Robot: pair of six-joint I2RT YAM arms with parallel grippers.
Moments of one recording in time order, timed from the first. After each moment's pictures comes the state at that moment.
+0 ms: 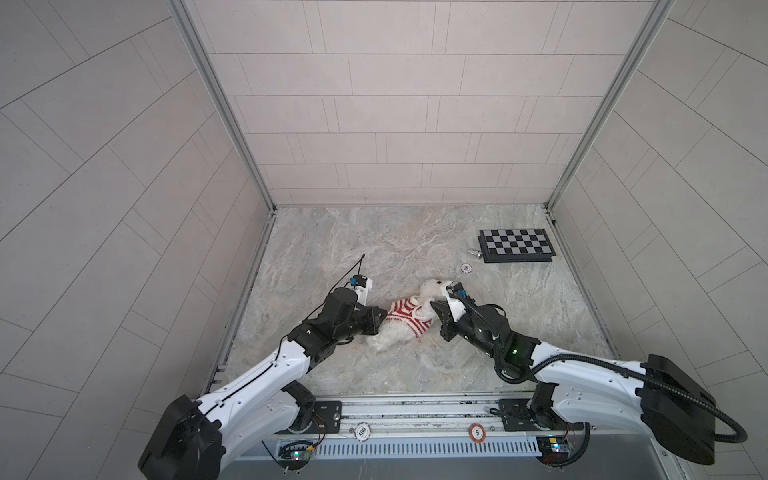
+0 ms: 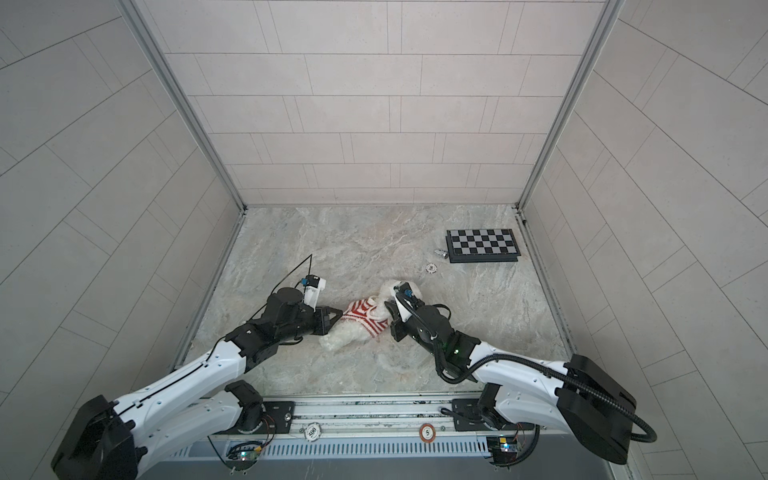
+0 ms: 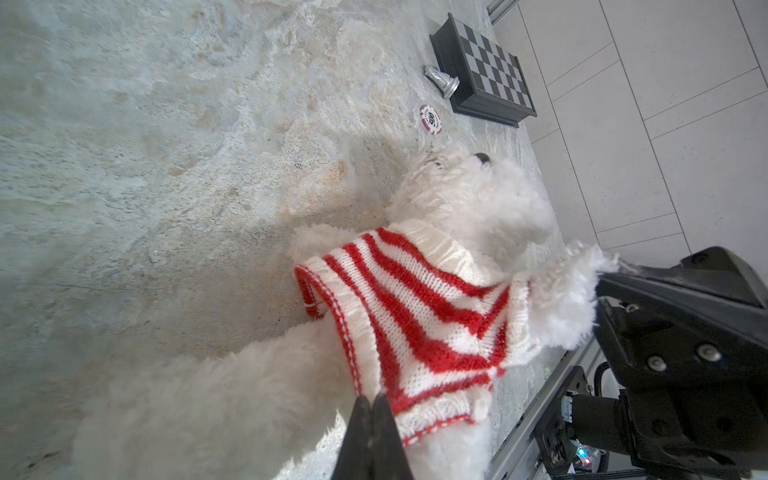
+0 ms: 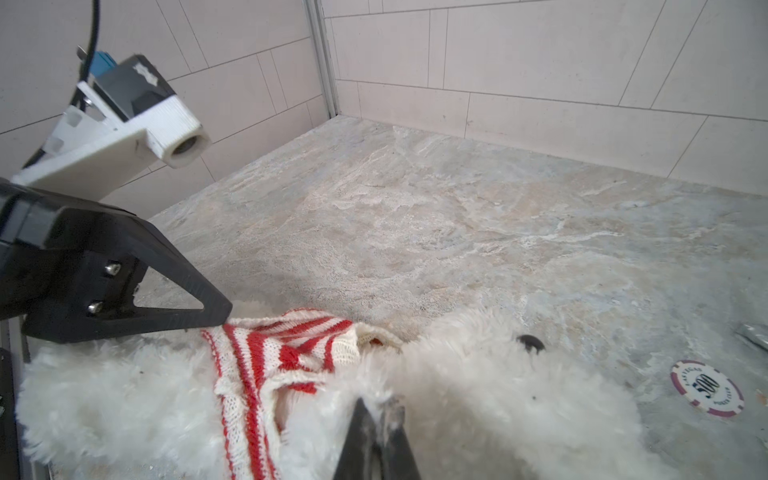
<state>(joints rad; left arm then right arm) -0.60 0.94 0.45 -0.13 0.24 -0.62 0.88 1.10 0.40 0.41 0.17 0.20</state>
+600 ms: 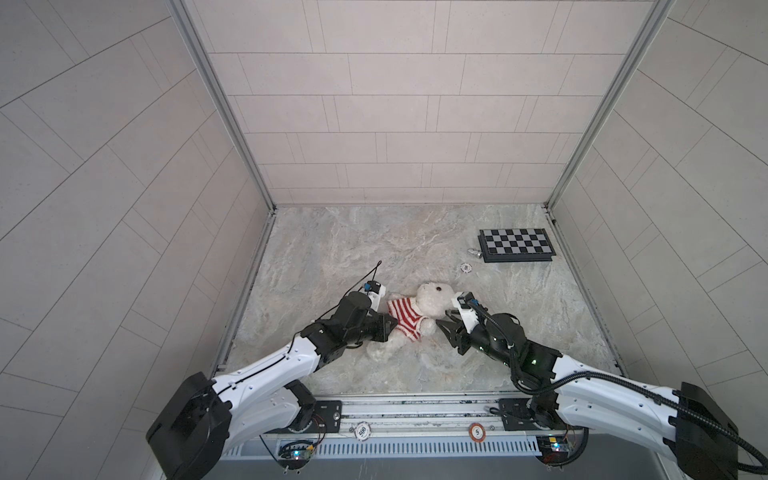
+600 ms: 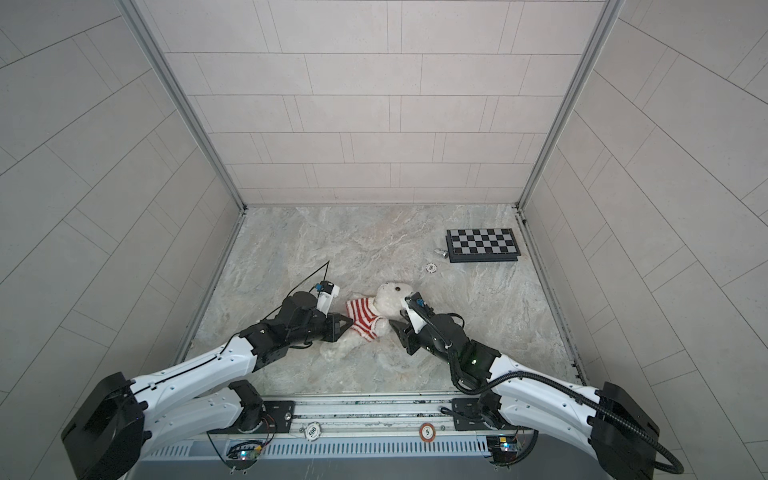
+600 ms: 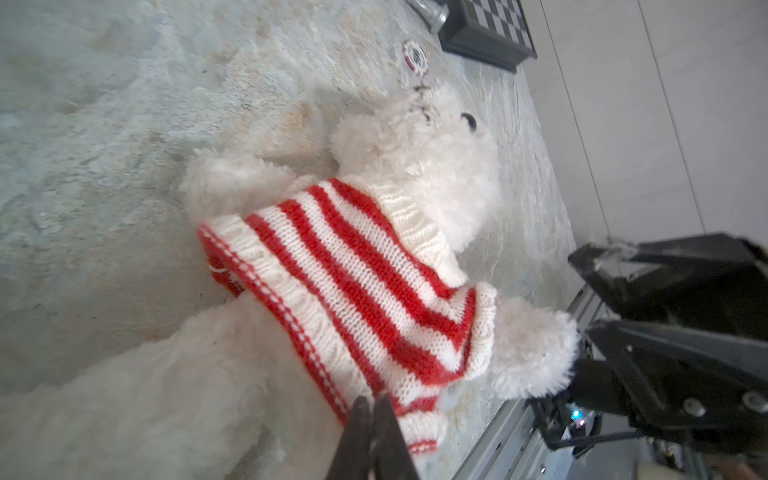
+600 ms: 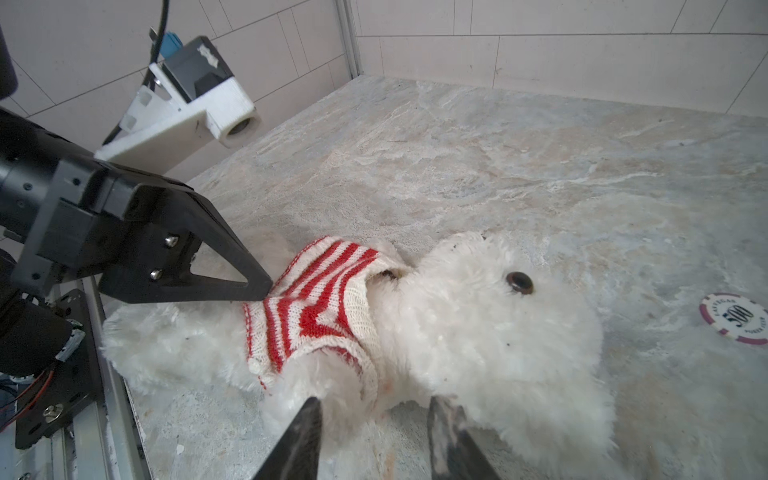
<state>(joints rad) -0.74 1.05 0.45 -0.06 0.25 -0.67 0.87 0.84 0.30 0.18 0.07 0.25</state>
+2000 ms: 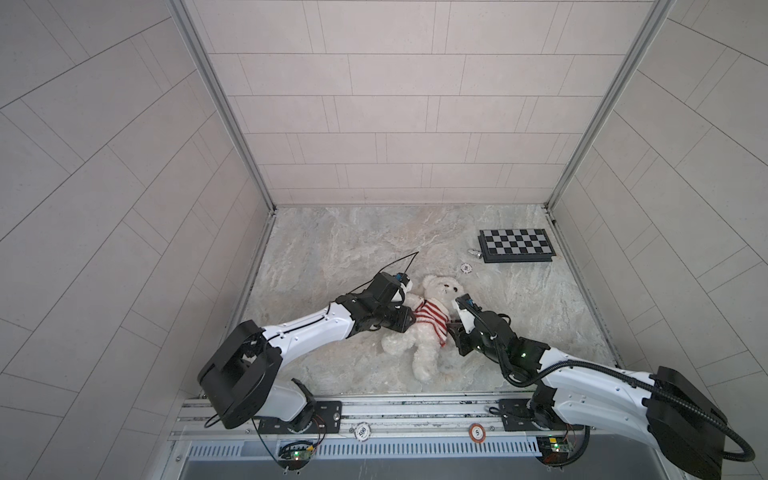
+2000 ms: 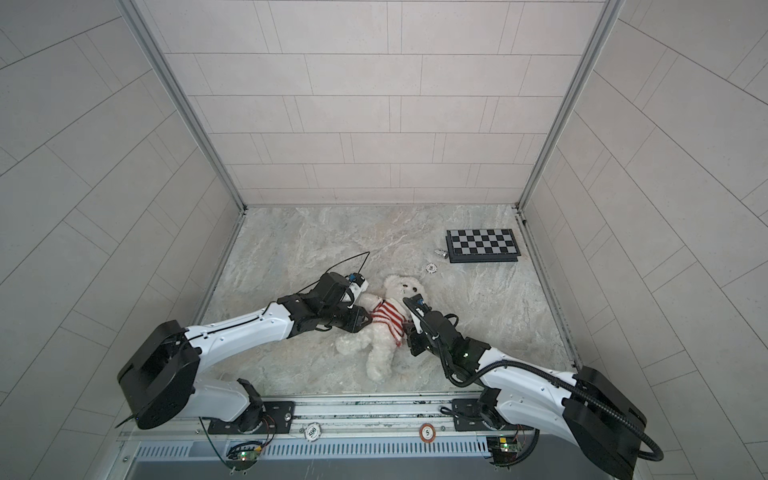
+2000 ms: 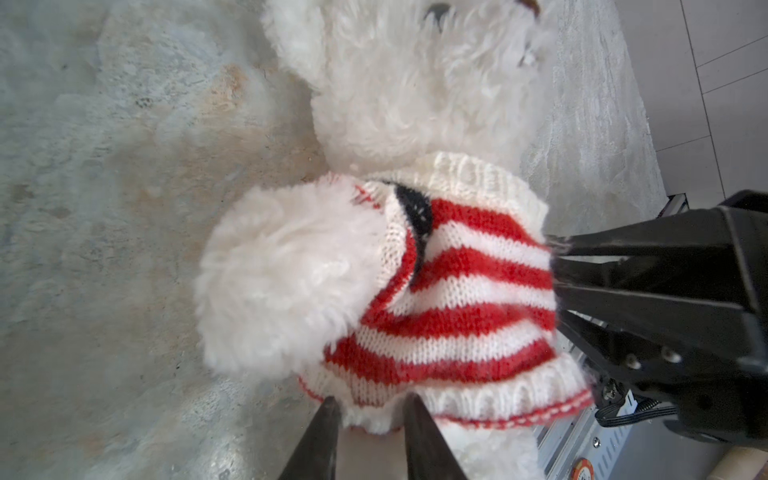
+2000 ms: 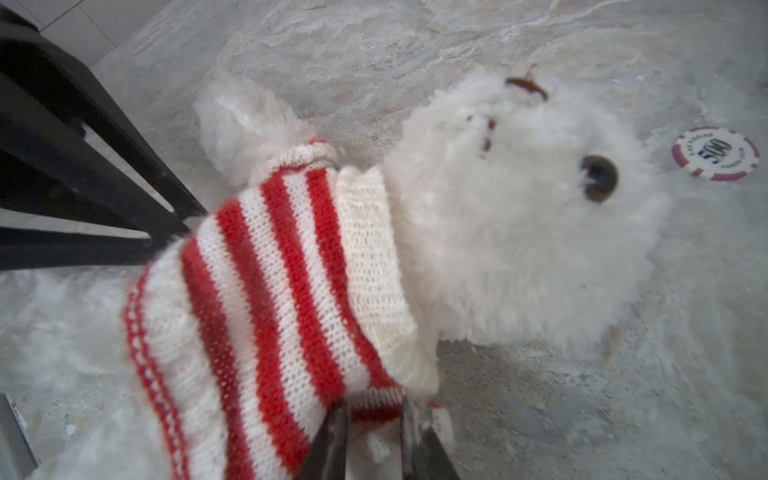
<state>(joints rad) -0.75 1.41 0.77 -0.25 0.29 -0.44 0.80 0.96 0.30 0.06 0.10 0.32</state>
